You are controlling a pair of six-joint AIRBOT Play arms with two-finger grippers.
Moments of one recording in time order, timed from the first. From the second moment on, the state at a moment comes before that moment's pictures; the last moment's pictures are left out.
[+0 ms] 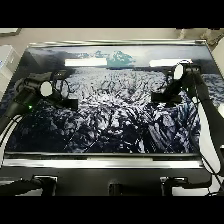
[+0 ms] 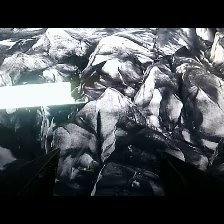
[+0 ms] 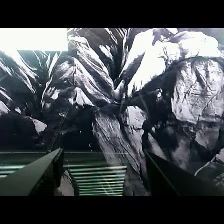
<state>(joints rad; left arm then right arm) -0.32 -1.41 1.36 1.58 -1.26 -1.75 0.10 -1.58 1.57 -1.50 1.52 1.71</state>
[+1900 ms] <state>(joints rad) 0.54 -1.77 1.73 1.13 -1.09 -1.84 0.10 -1.58 1.57 -1.48 1.35 1.69</state>
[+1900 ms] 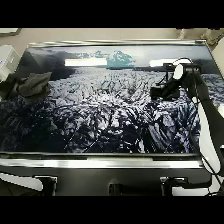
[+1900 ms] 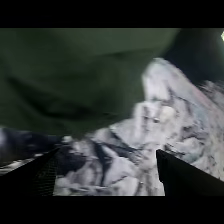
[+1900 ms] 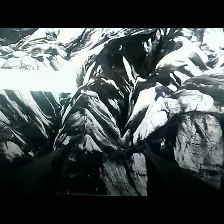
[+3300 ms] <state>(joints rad) 0.51 -1.63 1.65 0.47 -0.72 -1.07 0.10 -1.58 1.63 -1.21 1.56 1.69</state>
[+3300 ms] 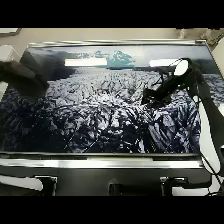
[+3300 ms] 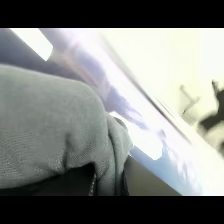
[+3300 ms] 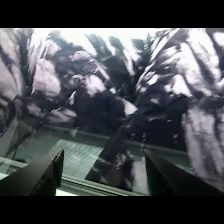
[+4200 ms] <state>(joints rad) -0.60 -1.08 0.92 1.16 -0.74 -1.71 0.10 -1.12 1.82 -1.64 1.57 1.64</state>
